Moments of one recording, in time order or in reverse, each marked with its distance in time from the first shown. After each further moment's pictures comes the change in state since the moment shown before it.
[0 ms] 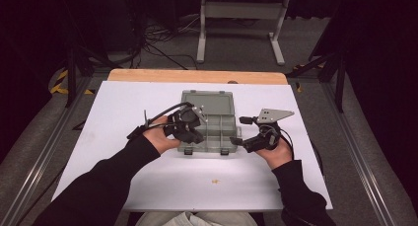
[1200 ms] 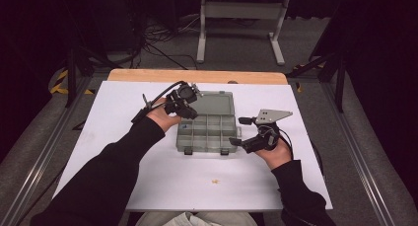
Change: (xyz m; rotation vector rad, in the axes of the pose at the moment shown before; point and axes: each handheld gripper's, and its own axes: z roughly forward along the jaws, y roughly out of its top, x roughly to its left) left arm 0.072 0.005 0.008 0.014 0.137 -0.194; right arm 0.001 0.000 0.003 0.010 0.002 -0.010
